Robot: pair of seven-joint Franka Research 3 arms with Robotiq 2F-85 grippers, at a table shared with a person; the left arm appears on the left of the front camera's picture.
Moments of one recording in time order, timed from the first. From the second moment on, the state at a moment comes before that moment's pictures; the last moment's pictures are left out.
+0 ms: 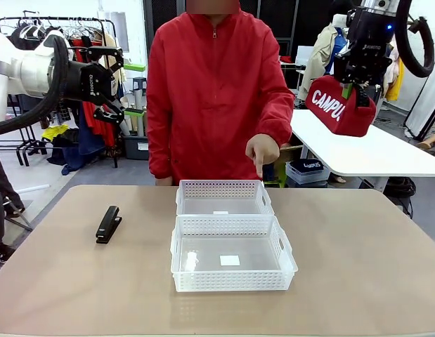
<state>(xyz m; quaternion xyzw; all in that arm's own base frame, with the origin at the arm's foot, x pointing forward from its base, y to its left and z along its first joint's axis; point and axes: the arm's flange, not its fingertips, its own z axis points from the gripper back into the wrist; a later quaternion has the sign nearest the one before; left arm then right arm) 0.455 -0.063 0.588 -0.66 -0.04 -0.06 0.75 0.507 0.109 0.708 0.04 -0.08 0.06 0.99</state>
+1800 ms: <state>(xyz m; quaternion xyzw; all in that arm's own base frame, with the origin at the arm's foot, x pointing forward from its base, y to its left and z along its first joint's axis) 0.455 -0.064 0.588 -0.66 -0.04 -0.06 0.75 0.406 0.294 0.602 -0.03 -0.07 0.66 0.75</state>
